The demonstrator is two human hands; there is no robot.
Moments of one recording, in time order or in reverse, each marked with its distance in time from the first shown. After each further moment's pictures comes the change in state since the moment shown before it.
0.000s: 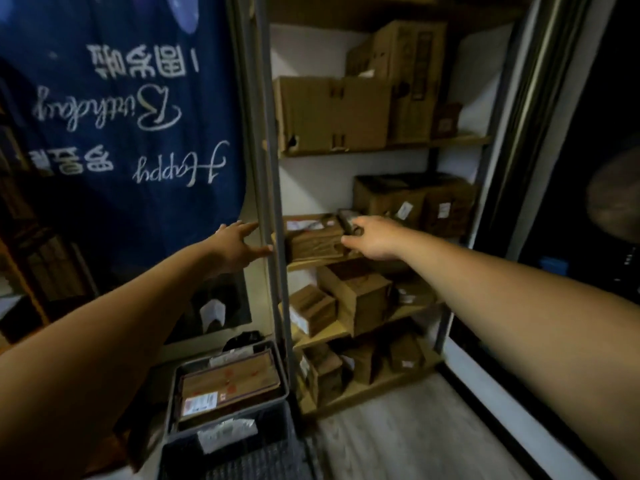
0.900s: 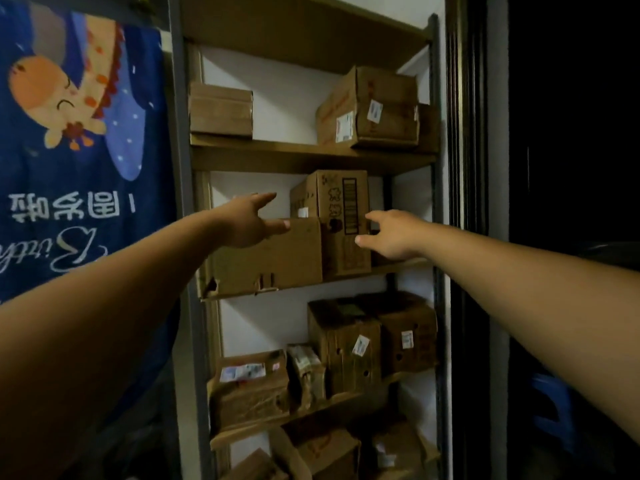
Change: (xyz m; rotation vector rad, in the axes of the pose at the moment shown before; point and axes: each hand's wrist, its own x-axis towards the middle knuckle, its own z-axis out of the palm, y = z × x) left_hand 0.124 0.270 -0.109 0.074 0.348 0.352; right_hand 0.079 0.125 -0.239 -0.070 0.375 0.009
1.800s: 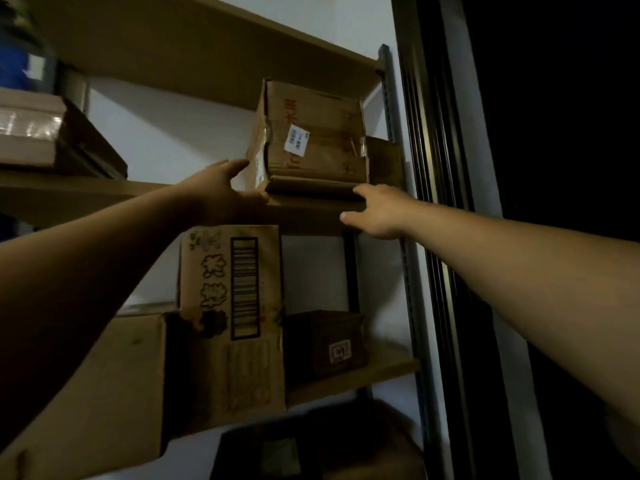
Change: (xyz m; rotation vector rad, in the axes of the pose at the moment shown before) left_hand 0.298 0.145 0.075 -0.054 0.355 0.111; right_hand 0.287 0.202 -0.075 0.012 0.374 -0.123
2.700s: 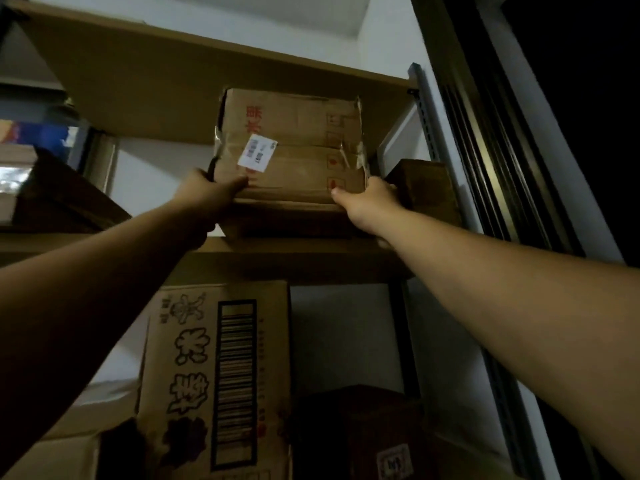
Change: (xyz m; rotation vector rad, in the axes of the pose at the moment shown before) left_hand 0.131 -0.028 0.027 -0.530 0.393 -0.219; right_hand 0.165 -0.008 0.043 0.769 0.266 0.091
